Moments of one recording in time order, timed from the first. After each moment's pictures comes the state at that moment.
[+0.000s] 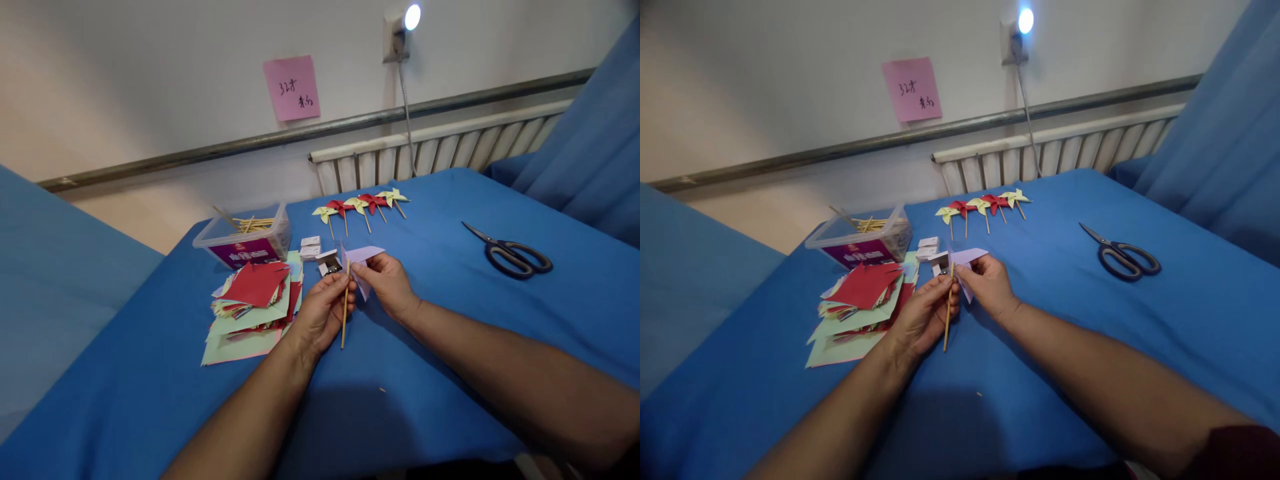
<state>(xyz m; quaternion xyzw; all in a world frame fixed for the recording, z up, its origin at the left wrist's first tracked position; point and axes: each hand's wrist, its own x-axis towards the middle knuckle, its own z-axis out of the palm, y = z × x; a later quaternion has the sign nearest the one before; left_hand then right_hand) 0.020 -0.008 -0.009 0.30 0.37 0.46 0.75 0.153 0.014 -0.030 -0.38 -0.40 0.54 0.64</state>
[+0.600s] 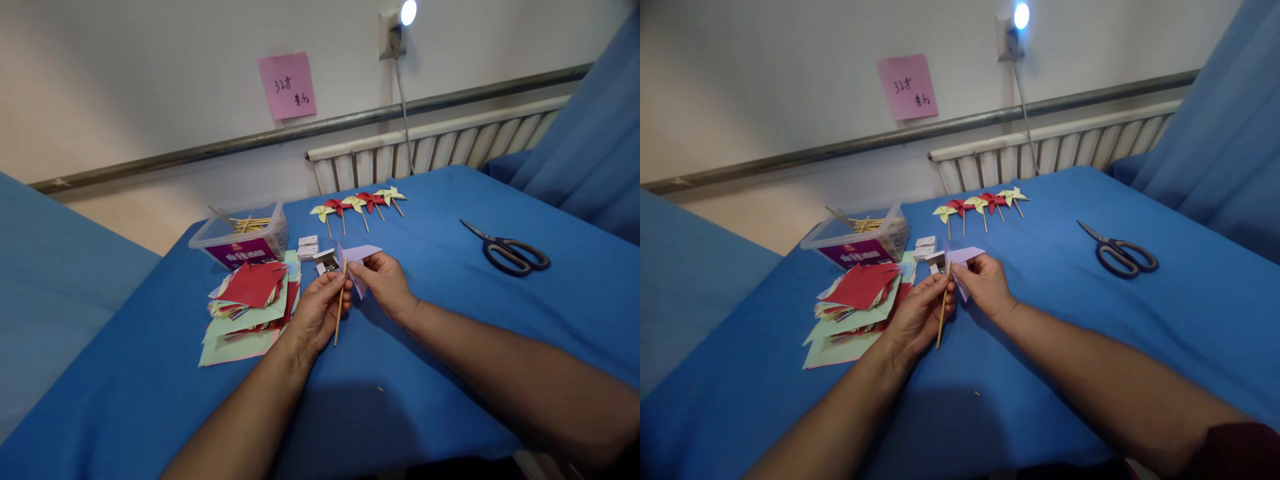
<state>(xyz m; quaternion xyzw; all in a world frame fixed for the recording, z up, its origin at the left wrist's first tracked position) 0.020 -0.007 -0.008 0.31 0.39 0.46 0.73 0.152 0.015 -0.029 -0.39 -0.41 0.52 0.64</state>
